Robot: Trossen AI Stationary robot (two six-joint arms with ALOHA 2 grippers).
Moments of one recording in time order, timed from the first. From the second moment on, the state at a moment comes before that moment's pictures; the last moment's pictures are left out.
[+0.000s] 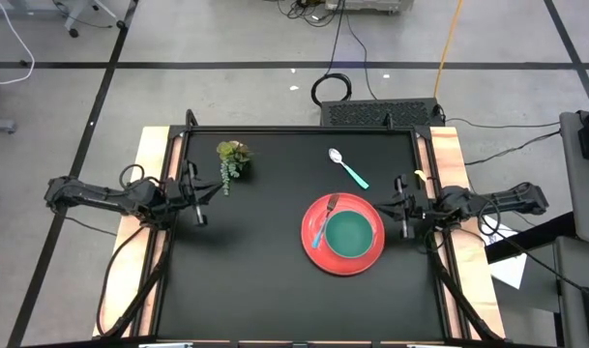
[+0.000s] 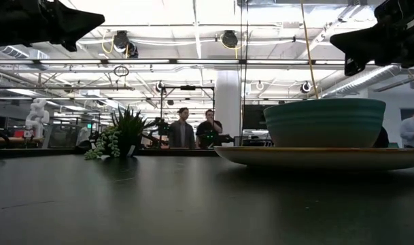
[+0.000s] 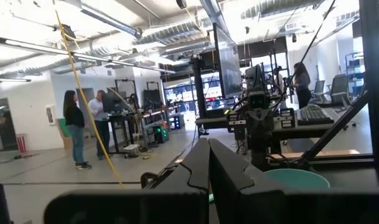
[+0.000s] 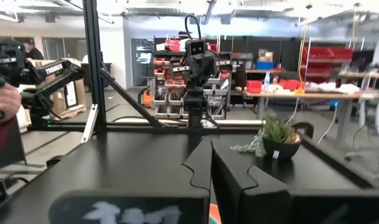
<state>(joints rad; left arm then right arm) -0.13 0.31 0.07 0.55 -0.32 0.27 0.14 0.10 0.02 0.22 0.13 -0.01</state>
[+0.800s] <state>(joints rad) -0.13 0.31 0.07 0.57 -0.32 0.21 0.14 0.16 0.02 0.27 0.13 -0.02</state>
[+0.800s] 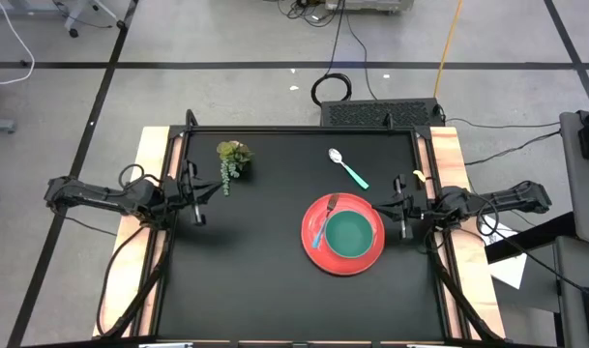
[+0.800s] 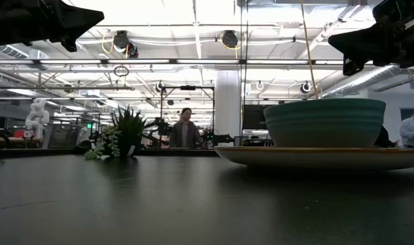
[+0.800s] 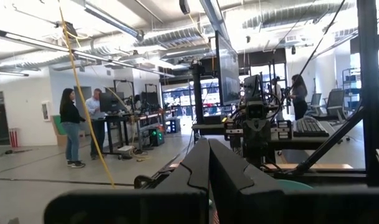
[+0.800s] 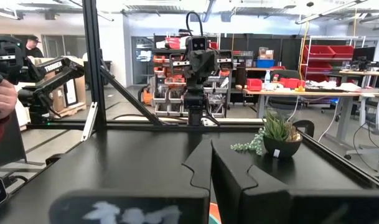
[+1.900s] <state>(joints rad) -0.13 0.31 0.07 0.58 -0.32 0.21 0.14 0.16 0.02 0.29 0.13 0.01</state>
